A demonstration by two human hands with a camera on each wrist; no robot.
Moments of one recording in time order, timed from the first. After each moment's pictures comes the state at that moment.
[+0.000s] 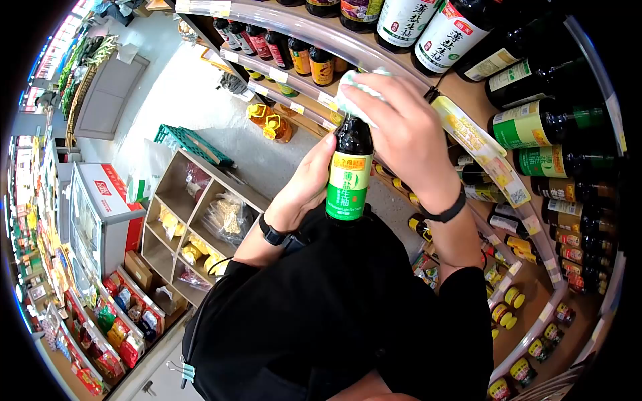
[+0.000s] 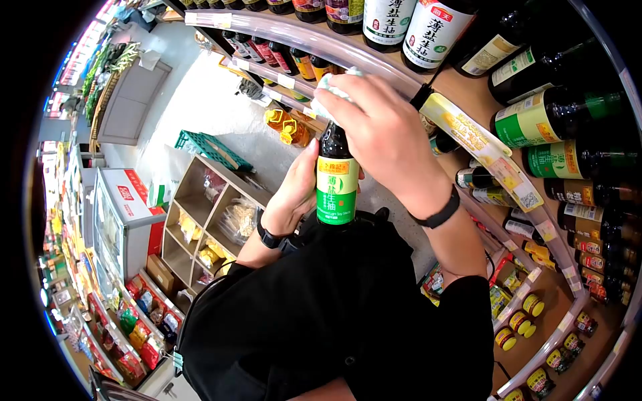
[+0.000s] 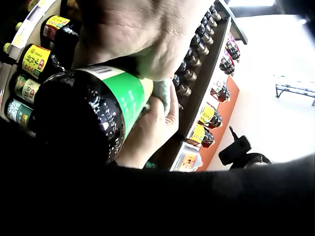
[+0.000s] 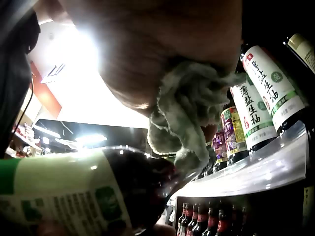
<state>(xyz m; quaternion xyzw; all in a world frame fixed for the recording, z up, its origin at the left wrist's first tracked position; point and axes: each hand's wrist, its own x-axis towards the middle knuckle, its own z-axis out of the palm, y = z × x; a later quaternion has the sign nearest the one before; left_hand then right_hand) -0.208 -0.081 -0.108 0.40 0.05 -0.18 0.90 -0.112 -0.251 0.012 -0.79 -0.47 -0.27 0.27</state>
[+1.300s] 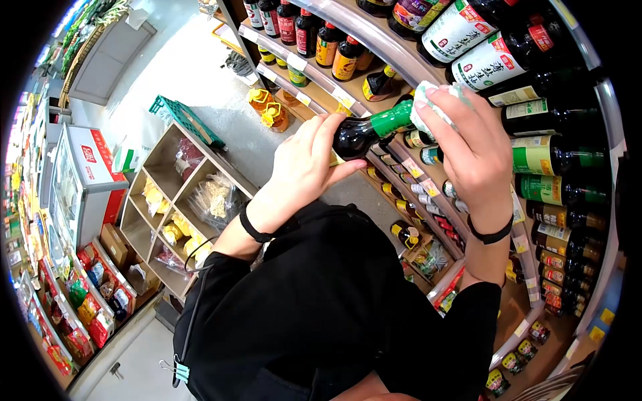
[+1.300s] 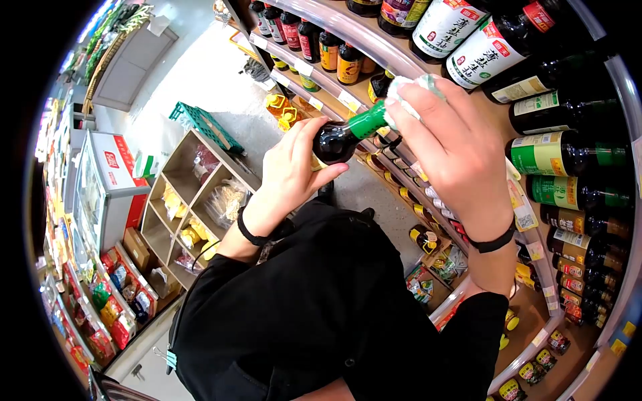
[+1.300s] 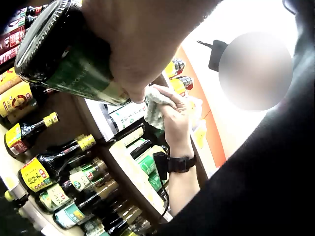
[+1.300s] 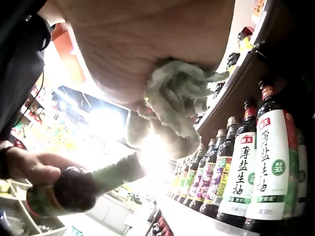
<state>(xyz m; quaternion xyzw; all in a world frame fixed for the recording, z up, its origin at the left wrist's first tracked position) -0.232 -0.032 -0.073 0.91 -0.10 0.26 0.30 -0.124 -0.268 0.072 -0.78 -0.55 -0.30 0.05</state>
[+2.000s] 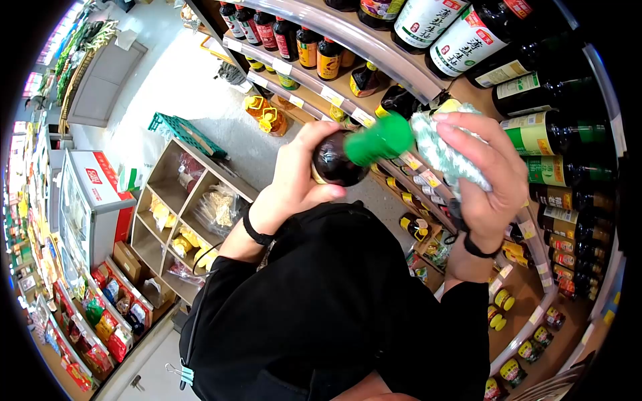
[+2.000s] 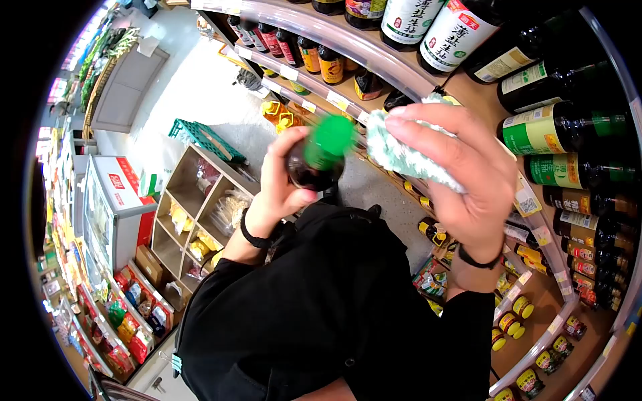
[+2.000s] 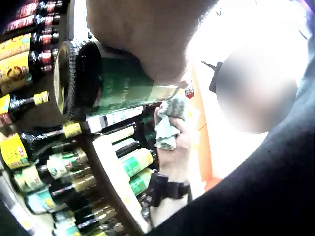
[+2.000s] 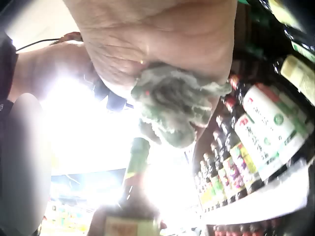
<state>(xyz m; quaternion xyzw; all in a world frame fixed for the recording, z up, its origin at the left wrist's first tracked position) -0.218 -0.030 -0.092 0.78 -0.24 0.27 0.52 -0.152 -0.305 0.077 -0.77 -0.46 -0.13 0.42</state>
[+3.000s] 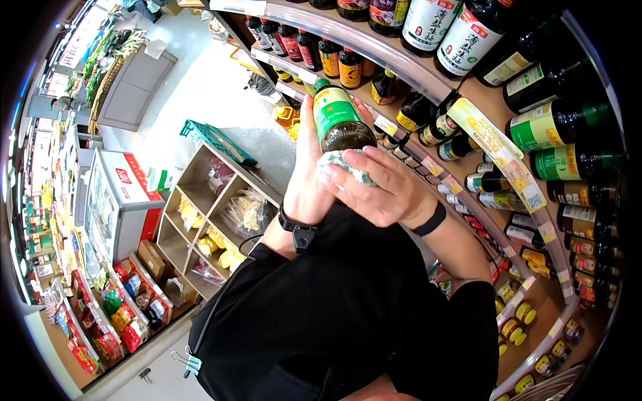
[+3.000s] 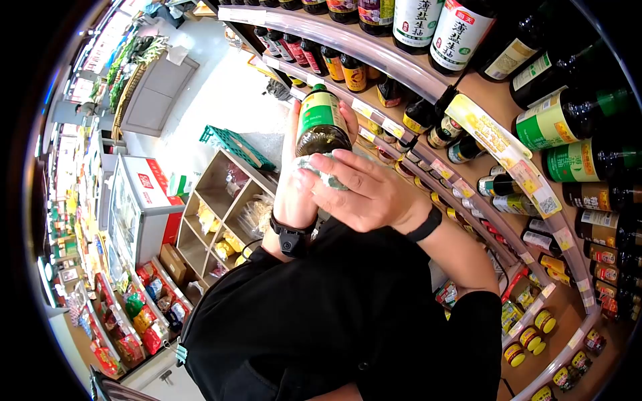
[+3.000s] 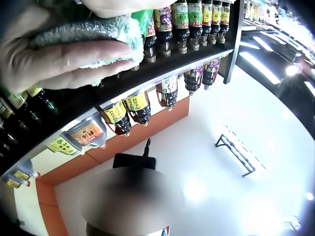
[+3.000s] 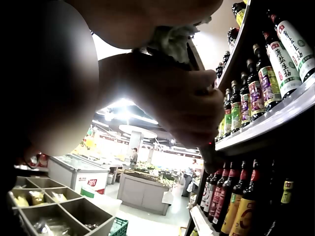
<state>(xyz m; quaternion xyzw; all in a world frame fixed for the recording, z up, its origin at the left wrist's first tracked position) -0.185 -0.058 -0.065 -0.20 0.10 -0.13 0.97 -0.181 -0.235 -0.041 -0.65 -0.62 -0.37 0.25</state>
